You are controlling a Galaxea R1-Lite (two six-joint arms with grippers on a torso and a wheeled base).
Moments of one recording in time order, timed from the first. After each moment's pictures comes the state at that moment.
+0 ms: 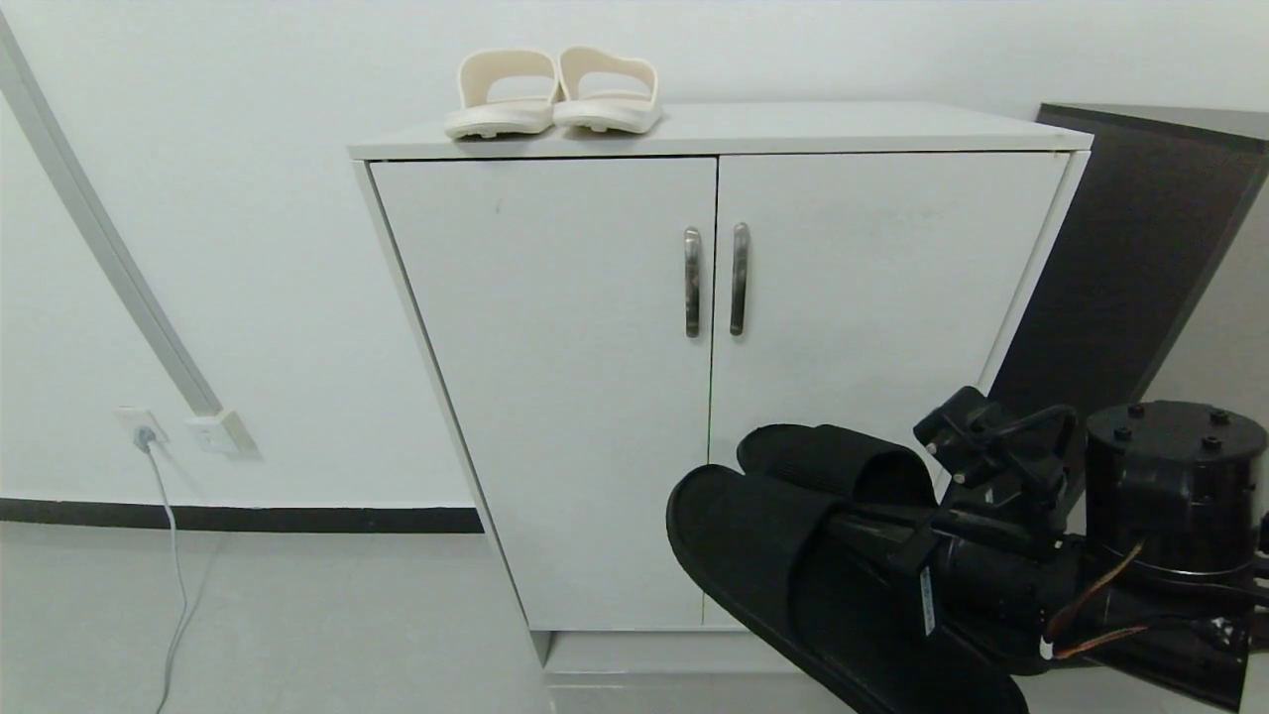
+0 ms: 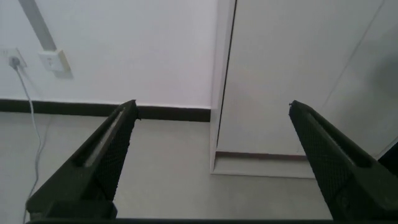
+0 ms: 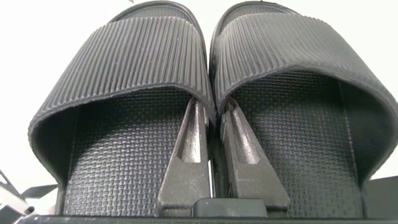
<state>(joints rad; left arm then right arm) 0.01 0.07 -0.01 0.01 0.05 -0.02 0.72 1.53 -0.55 -0.69 0.00 0.00</state>
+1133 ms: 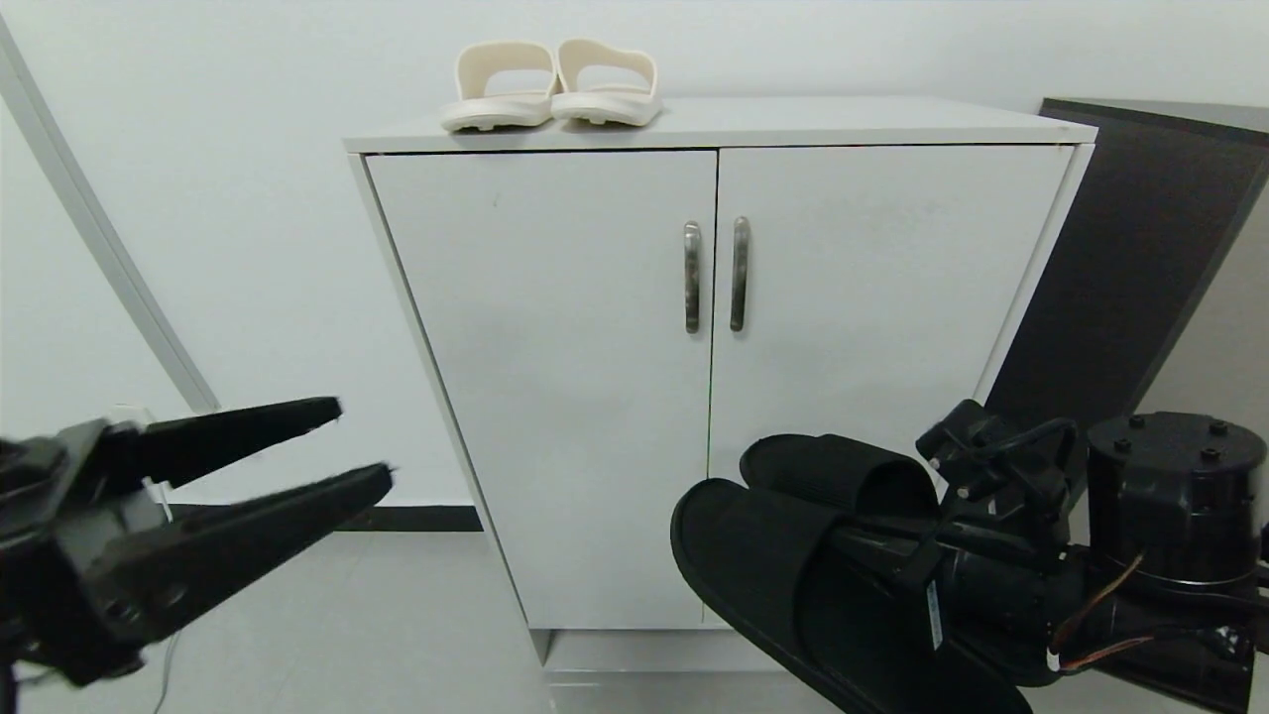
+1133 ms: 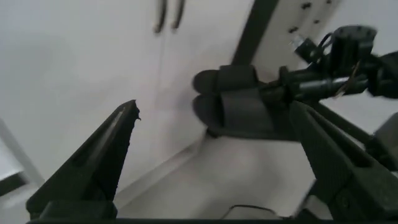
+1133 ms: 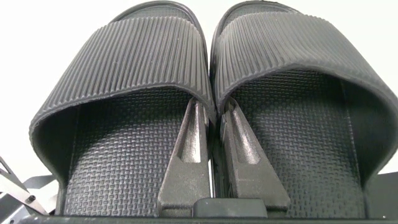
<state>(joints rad) -0.26 1.03 -0.59 -0.38 -0.56 -0.16 0.71 1.53 -0.53 -0.69 0.03 -0.01</state>
